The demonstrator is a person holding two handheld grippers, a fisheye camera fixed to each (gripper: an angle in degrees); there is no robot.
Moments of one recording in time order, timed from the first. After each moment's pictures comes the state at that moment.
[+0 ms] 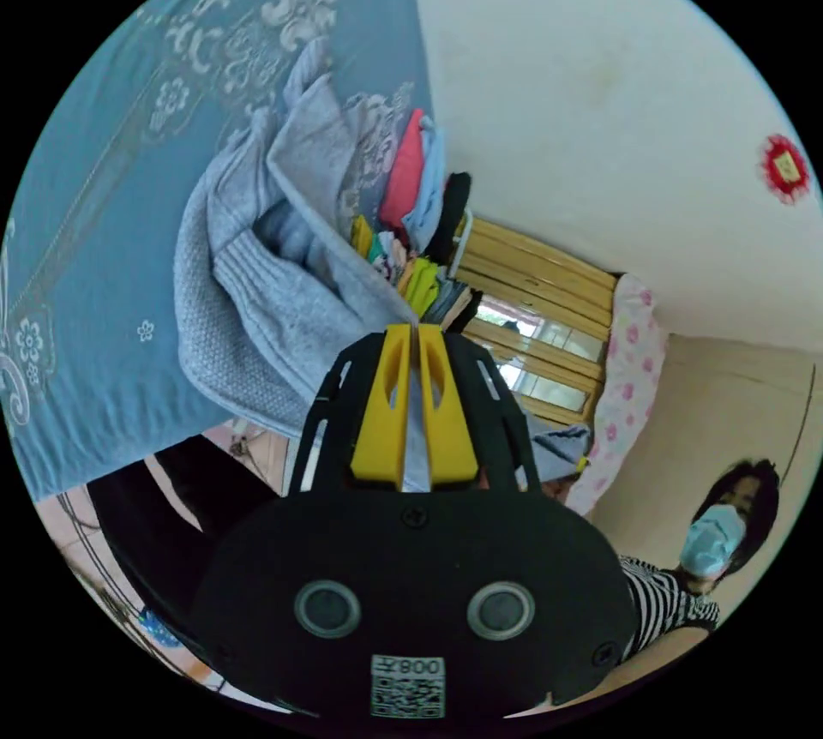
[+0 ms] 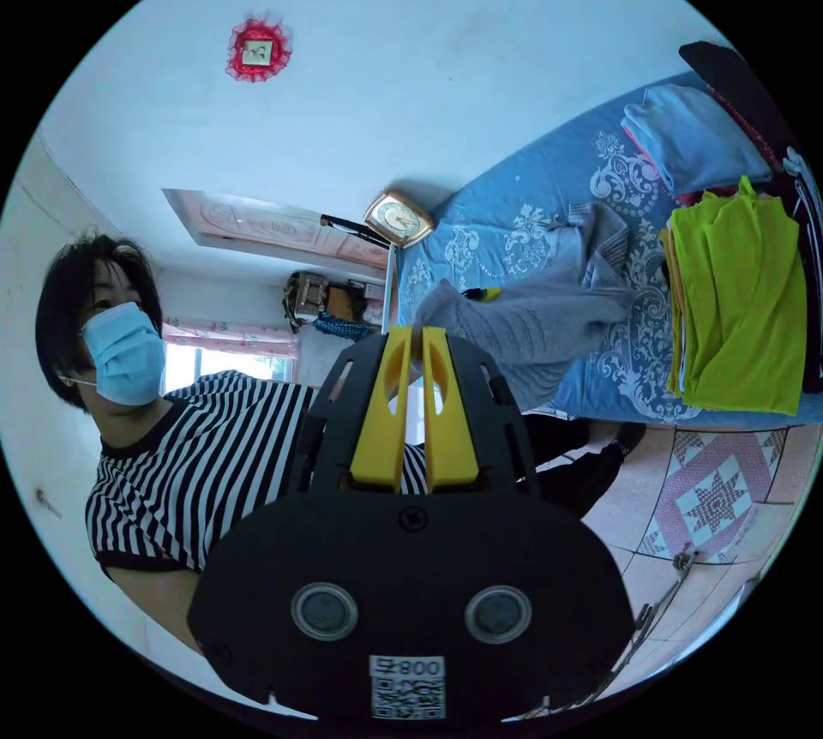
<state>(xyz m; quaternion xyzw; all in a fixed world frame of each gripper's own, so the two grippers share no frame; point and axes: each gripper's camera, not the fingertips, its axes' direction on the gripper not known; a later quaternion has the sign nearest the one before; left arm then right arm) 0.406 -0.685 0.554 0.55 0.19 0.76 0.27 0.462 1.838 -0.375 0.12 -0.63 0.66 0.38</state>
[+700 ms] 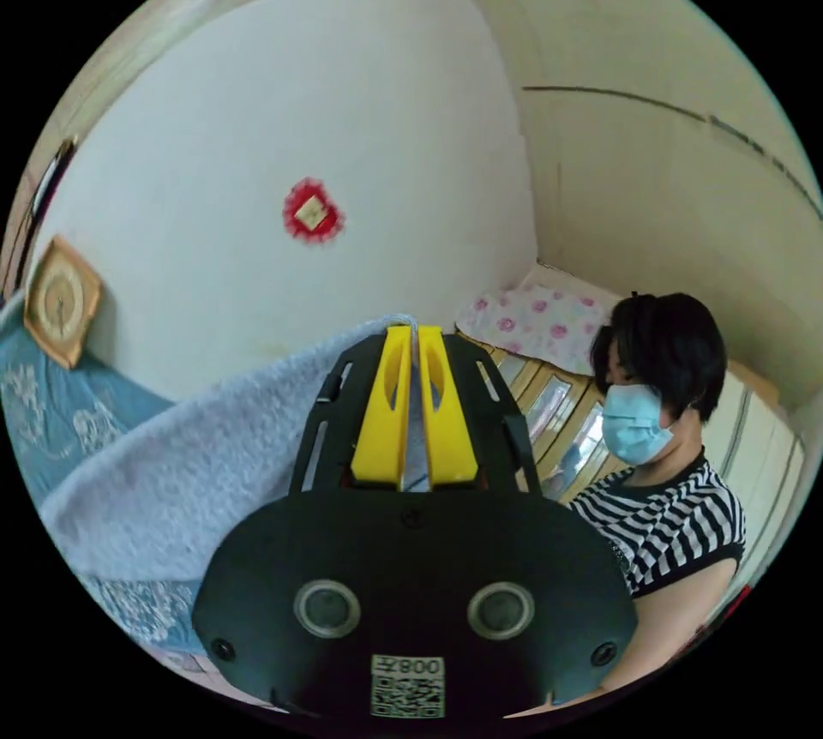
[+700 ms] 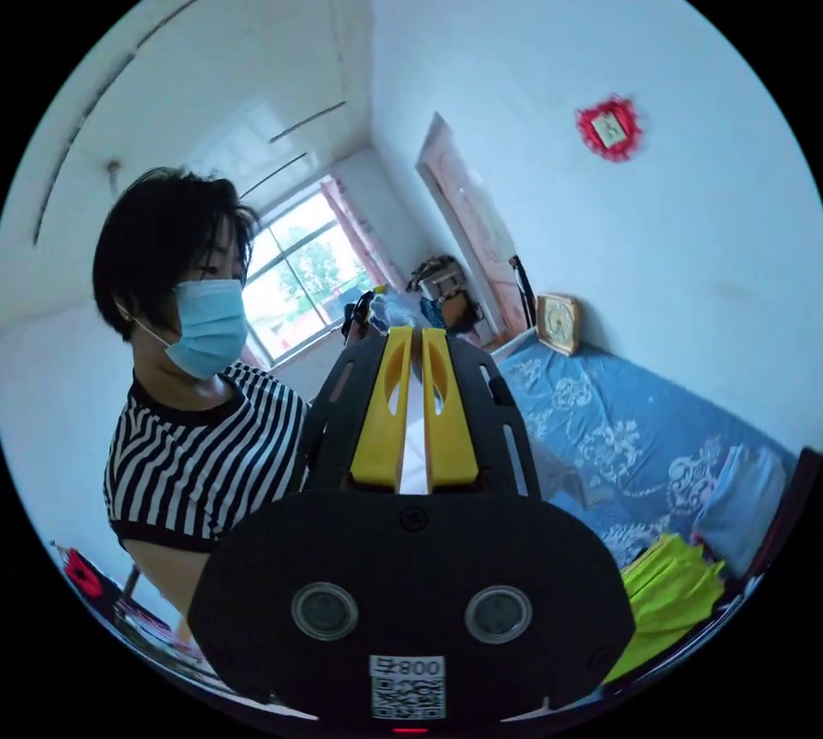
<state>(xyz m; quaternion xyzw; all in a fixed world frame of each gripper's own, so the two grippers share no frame) 0.000 -0.879 0.778 0.63 0.15 0.66 -0.38 0.671 1.870 -0.522 0.47 -0.55 0.42 0.55</state>
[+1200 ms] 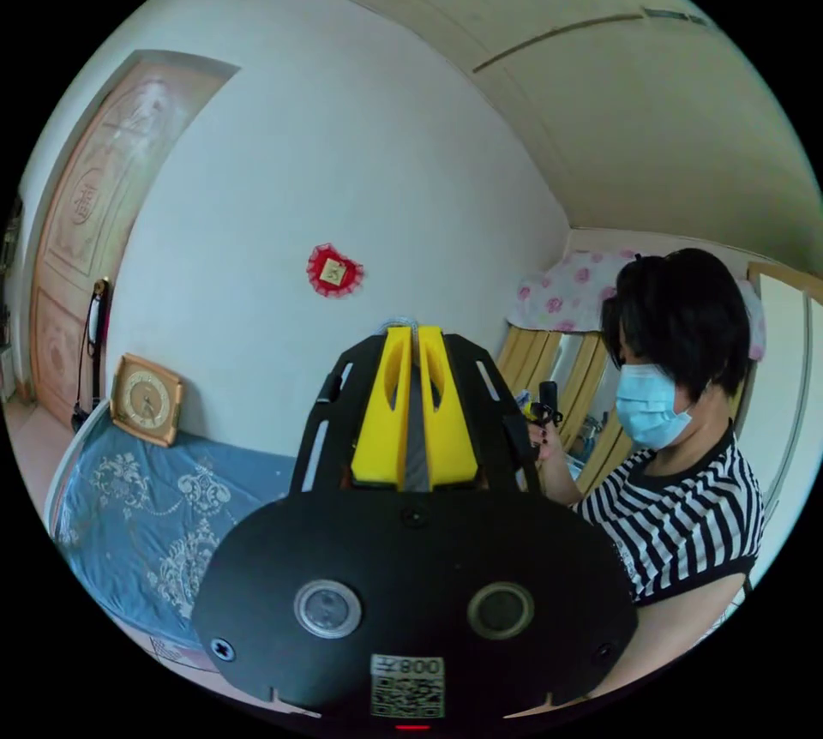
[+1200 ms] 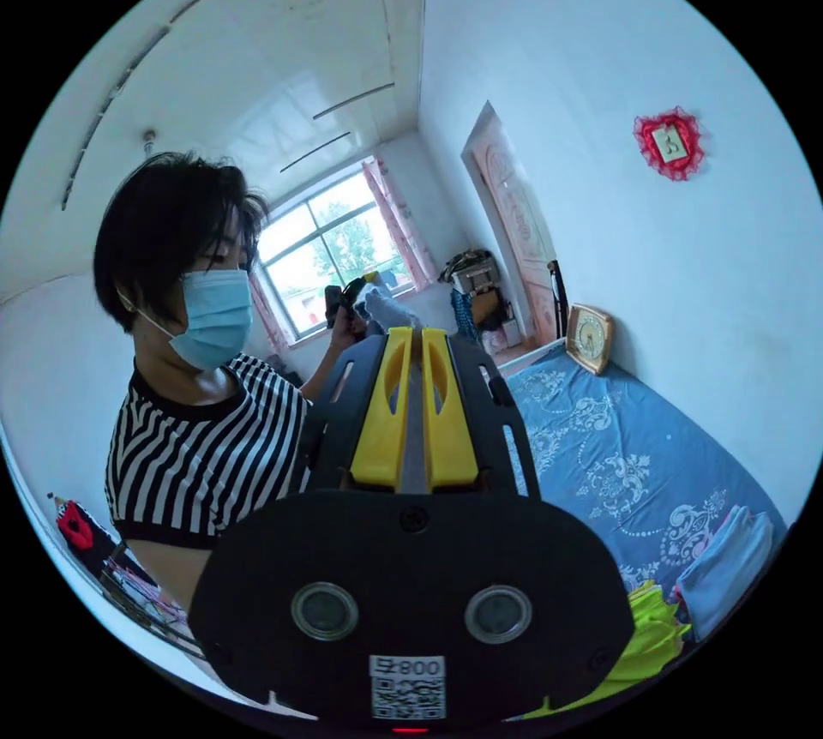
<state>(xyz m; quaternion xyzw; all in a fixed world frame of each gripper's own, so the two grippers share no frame) -0.080 -0.940 0.798 0.73 0.12 0.50 -0.45 0.779 1.752 -0.496 0.51 -0.56 0.34 0.56</state>
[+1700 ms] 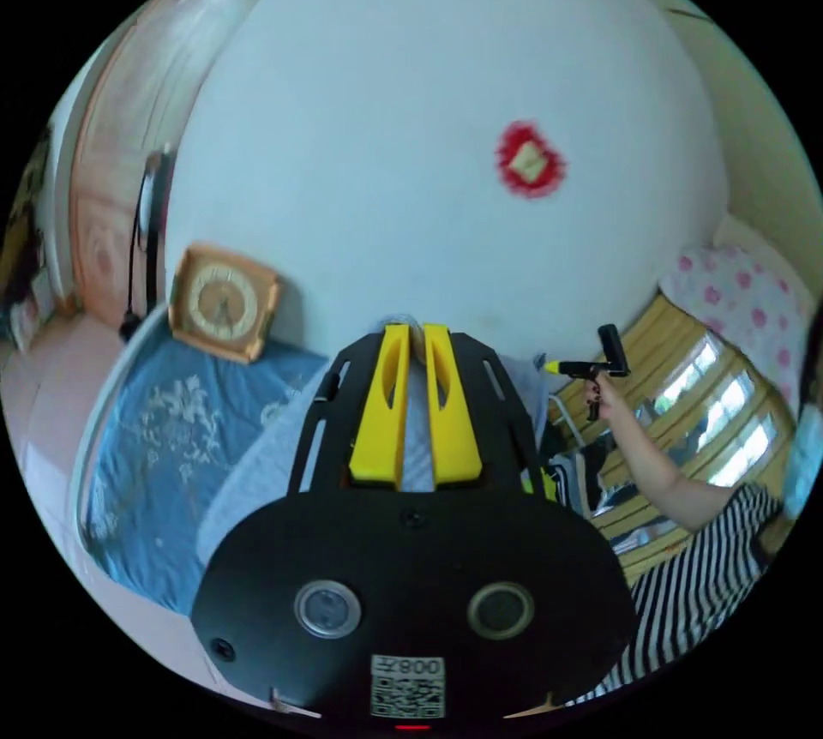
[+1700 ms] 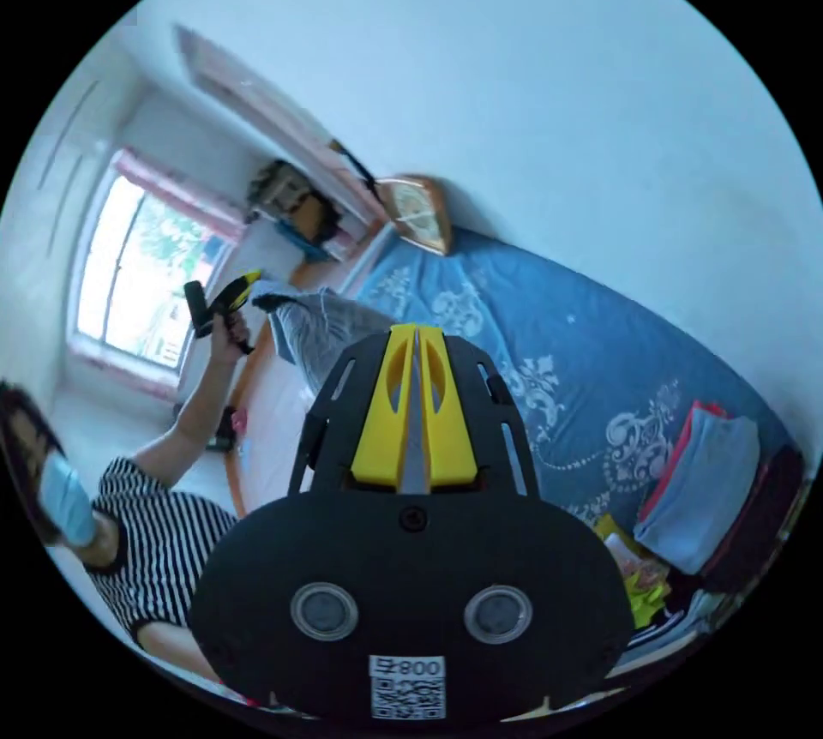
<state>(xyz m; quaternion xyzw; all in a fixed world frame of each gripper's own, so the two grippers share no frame) -0.085 -0.676 0.437 0.85 0.17 0.46 -0.22 0.922 1.365 -0.147 0.14 -0.61 0.45 0.63</state>
